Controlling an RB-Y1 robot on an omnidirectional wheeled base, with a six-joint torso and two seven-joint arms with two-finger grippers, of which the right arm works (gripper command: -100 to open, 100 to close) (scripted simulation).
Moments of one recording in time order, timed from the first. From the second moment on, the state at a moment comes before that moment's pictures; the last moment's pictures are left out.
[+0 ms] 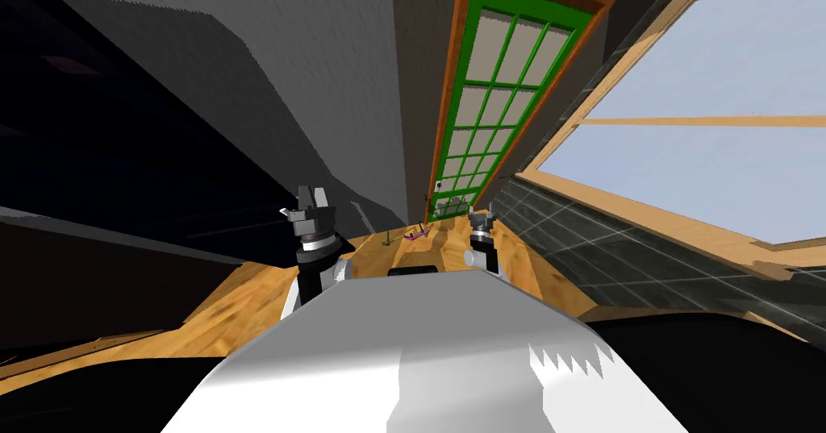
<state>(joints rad) 0.34 -0.10 -0.13 -1.74 -0.30 -0.62 -0.35</state>
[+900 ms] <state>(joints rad) 0.29 -0.11 -0.17 -1.56 -0.38 -0.66 -0.52</state>
